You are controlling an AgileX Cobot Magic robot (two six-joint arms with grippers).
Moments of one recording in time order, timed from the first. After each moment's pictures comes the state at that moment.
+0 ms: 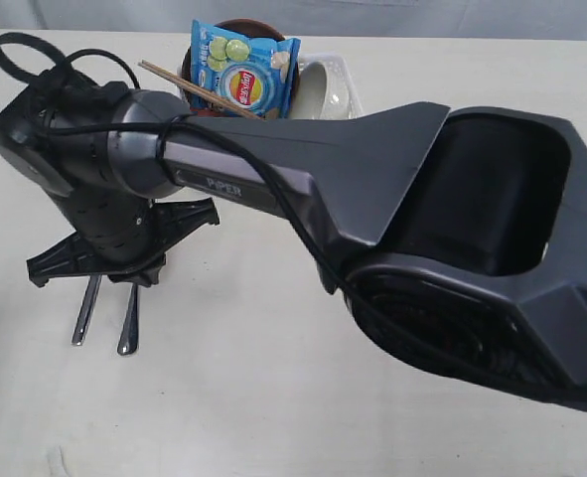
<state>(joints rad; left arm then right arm) -0.11 0.00 0.00 0.15 0.35 -0.08 1.11 2.42 -2.06 -0.14 1.22 0.71</state>
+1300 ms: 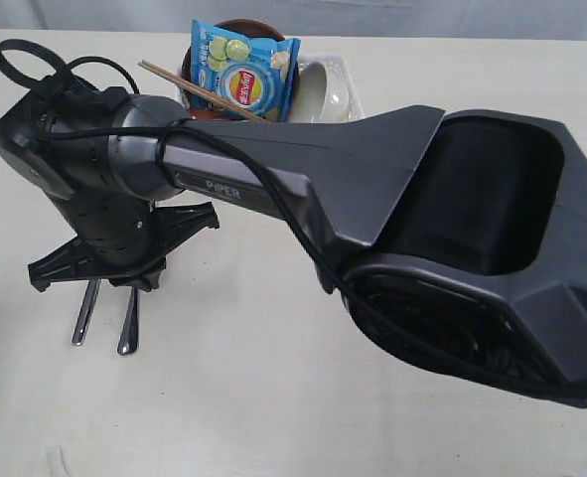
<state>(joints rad) -0.11 0.00 0.00 0.15 0.35 -0.08 1.10 2.43 -2.06 -0.12 1.22 0.69</state>
